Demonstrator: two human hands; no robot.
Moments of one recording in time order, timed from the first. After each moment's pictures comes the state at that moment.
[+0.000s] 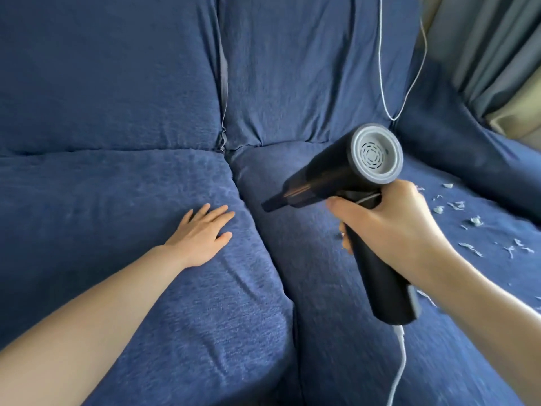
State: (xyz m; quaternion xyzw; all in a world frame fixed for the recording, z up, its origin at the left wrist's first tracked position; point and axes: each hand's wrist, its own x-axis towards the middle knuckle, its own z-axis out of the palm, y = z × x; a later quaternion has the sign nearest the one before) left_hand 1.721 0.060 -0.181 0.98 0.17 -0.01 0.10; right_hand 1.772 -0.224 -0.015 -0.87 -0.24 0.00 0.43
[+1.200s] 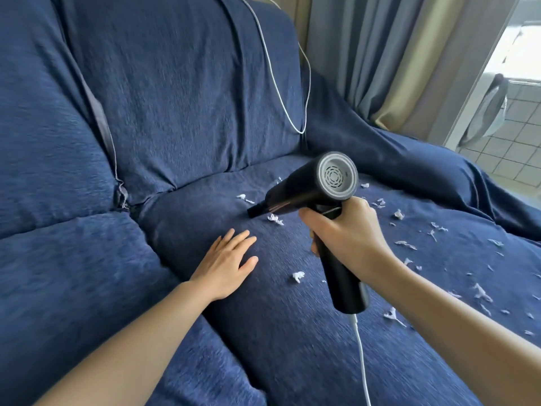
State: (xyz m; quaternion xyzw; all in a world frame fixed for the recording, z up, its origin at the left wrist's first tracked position) left_hand 1.898 0.002 -0.193 0.98 -0.05 0.06 0.17; right_hand 1.868 -0.218 -0.045 -0.87 -0.10 -0.10 0.48
